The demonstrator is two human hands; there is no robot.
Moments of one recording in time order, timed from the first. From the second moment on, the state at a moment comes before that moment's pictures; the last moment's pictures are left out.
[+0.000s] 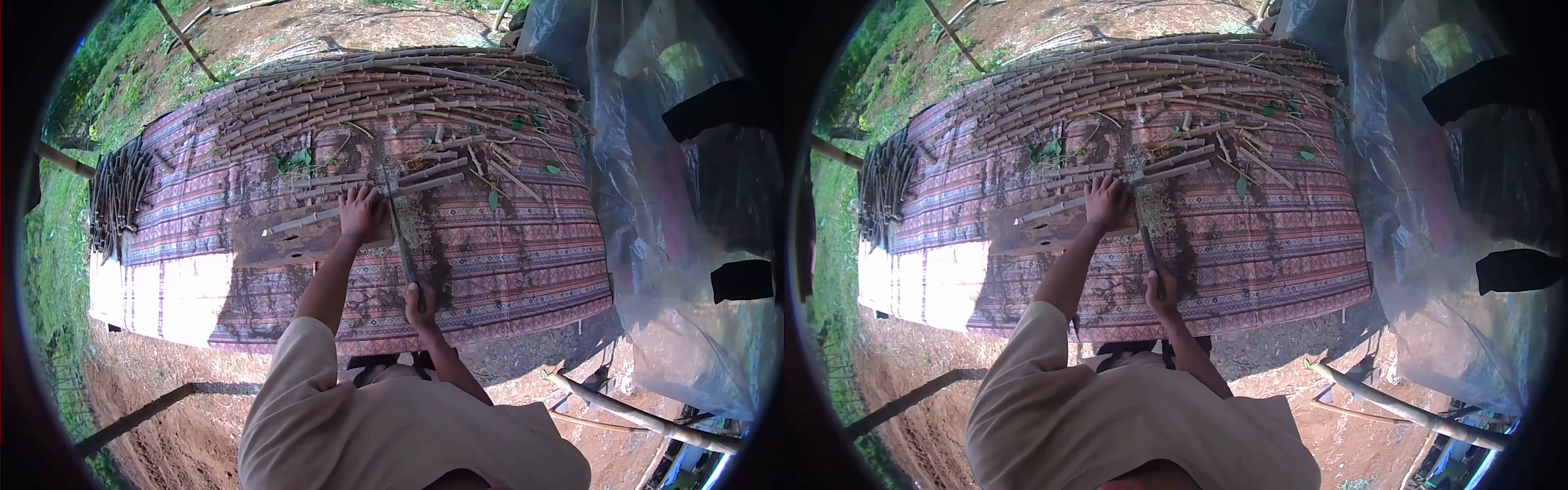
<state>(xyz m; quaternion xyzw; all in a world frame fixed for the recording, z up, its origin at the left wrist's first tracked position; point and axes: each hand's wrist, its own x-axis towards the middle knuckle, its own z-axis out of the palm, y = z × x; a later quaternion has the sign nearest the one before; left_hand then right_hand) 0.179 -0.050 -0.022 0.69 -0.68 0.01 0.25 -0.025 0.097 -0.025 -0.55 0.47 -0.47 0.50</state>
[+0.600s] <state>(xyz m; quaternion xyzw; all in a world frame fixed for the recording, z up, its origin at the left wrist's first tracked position) 0.178 -0.051 -0.027 0.69 -0.68 0.04 0.26 -0.016 0.084 -0.017 -0.57 0.47 -0.48 0.48</state>
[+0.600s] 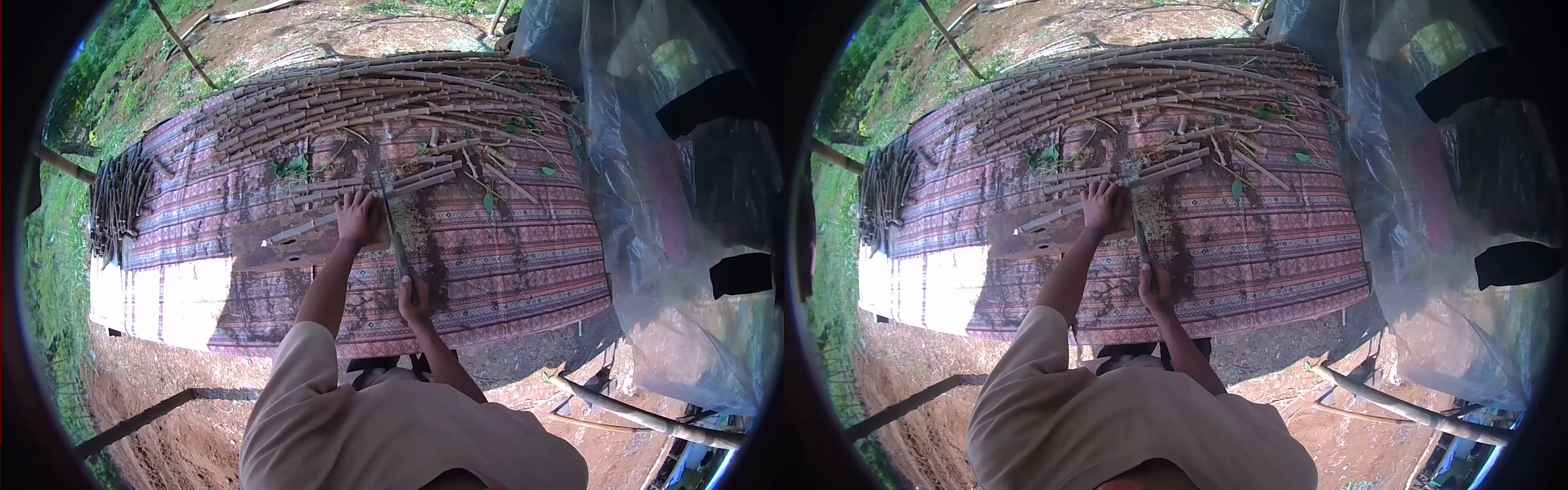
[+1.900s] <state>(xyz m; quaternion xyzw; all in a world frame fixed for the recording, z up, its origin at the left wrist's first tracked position) 0.177 -0.049 -0.024 0.66 -0.72 0.02 0.24 -0.006 0.036 -0.024 -0.56 0.48 -0.47 0.49</state>
